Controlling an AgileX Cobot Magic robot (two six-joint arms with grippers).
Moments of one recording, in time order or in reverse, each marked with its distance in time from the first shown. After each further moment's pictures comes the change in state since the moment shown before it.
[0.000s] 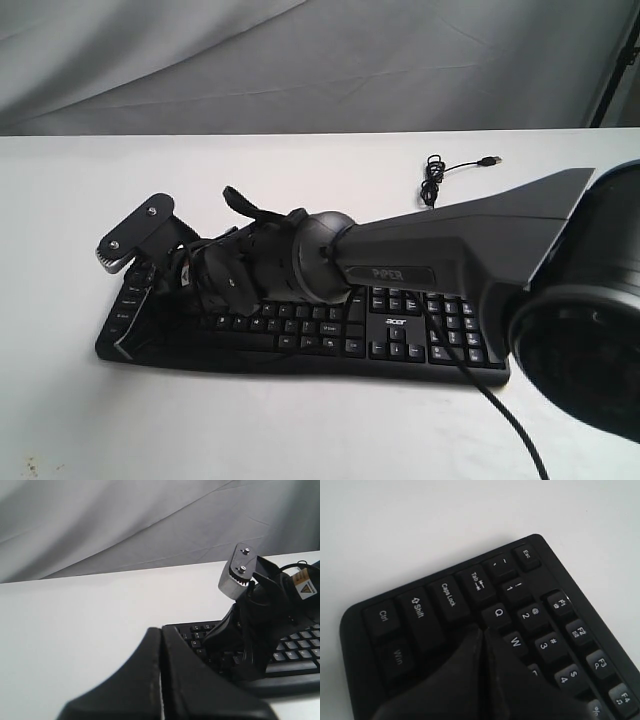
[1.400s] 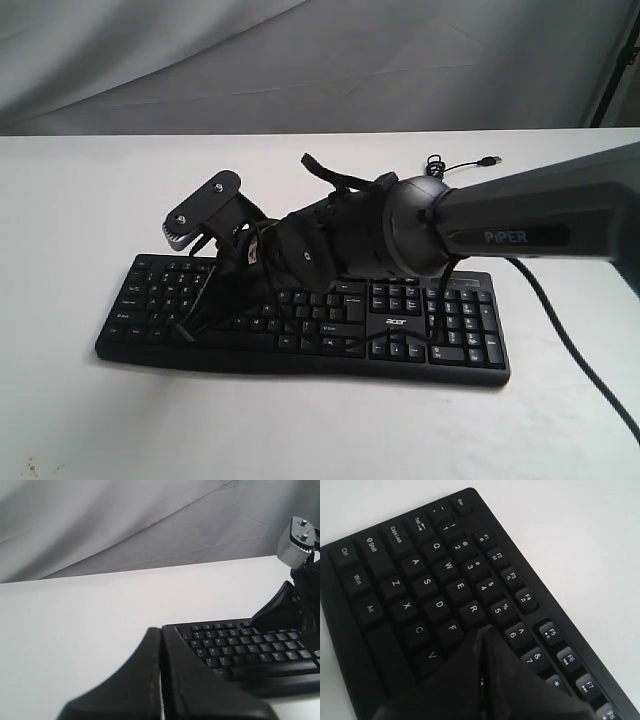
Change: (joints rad) left arm 0.000 0.000 0.000 0.000 0.000 0.000; right arm -0.079 -0.205 0.247 0.010 -0.006 -0.021
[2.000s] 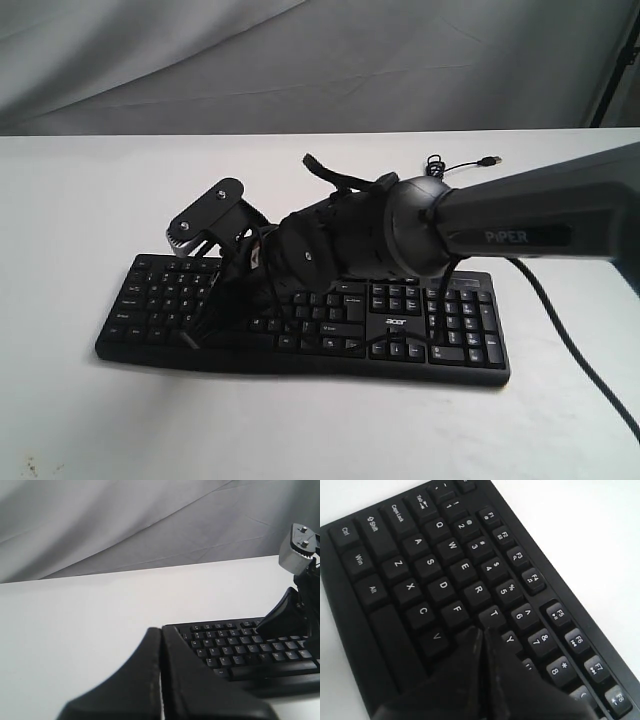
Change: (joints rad) left arm 0.000 0.000 0.000 0.000 0.000 0.000; right arm -0.001 0.000 0.004 0.008 0.048 0.002
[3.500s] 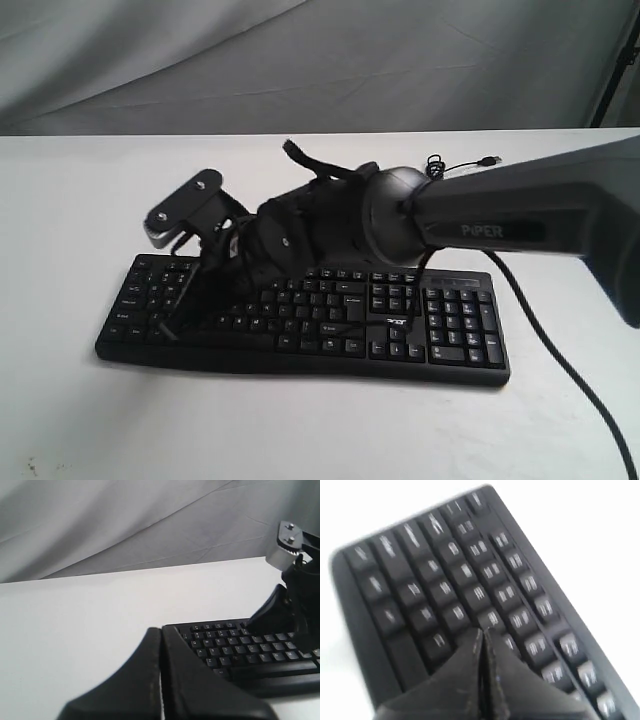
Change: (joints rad) left arm 0.000 0.000 0.000 0.000 0.000 0.000; right arm 0.016 0.030 -0.100 0.000 0.067 -0.004
